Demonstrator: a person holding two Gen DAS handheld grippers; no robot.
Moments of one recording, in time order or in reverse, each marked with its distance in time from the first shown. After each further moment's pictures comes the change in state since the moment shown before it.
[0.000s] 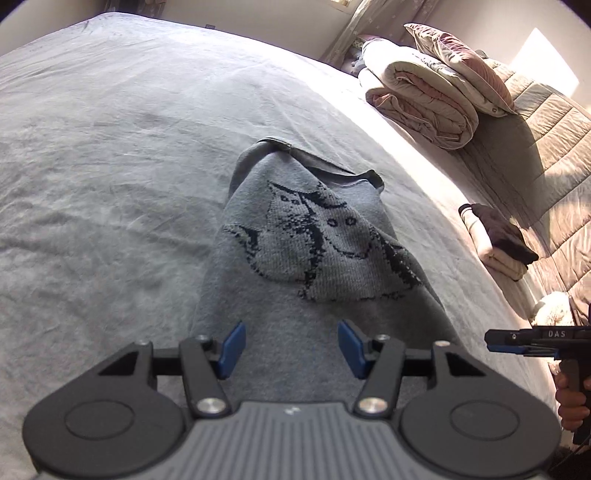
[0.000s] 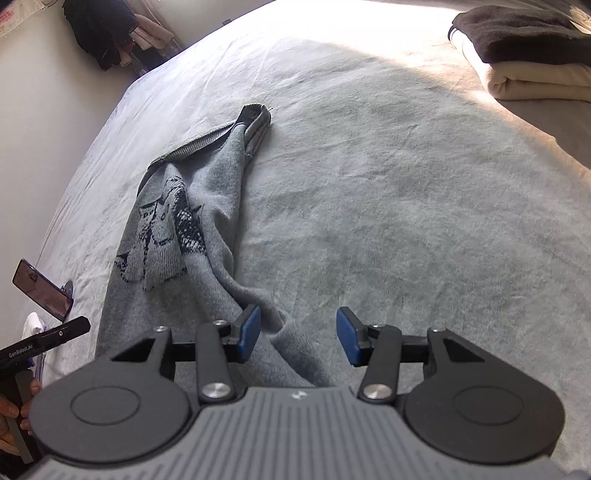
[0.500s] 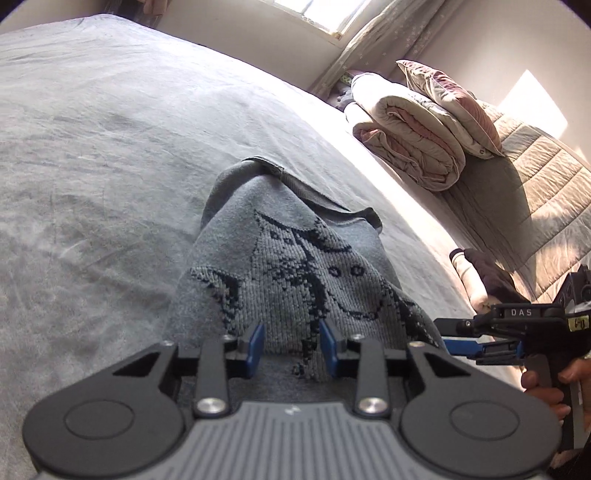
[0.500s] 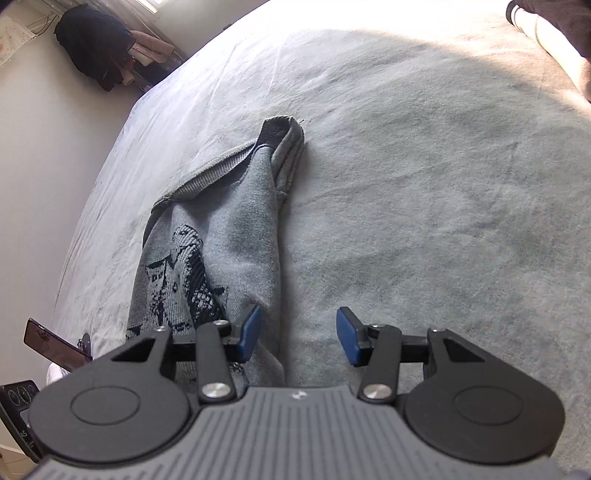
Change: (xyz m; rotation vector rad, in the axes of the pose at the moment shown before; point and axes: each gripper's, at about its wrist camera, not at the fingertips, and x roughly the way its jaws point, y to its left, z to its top) left arm 0.060 0.031 0.013 -0.123 -0.124 -0.119; right arm 0.083 0.024 0.062 0.082 -0.001 0.100
